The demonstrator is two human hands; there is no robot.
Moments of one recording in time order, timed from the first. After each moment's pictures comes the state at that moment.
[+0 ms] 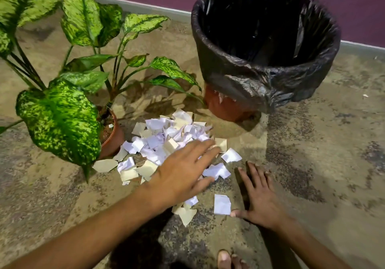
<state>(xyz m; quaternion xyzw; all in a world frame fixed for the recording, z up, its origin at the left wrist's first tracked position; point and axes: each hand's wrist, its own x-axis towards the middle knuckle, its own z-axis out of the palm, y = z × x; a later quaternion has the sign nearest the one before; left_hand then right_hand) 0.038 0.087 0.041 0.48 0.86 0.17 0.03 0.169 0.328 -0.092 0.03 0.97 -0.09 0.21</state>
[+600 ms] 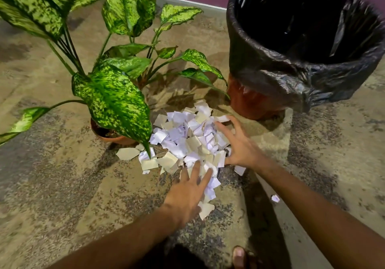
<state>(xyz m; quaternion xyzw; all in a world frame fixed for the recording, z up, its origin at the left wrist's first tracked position) 0.082 0.047 -0.055 0.31 0.91 -0.02 0.28 0.017 0.273 -0.063 -0.08 0.96 -0.23 0.12</state>
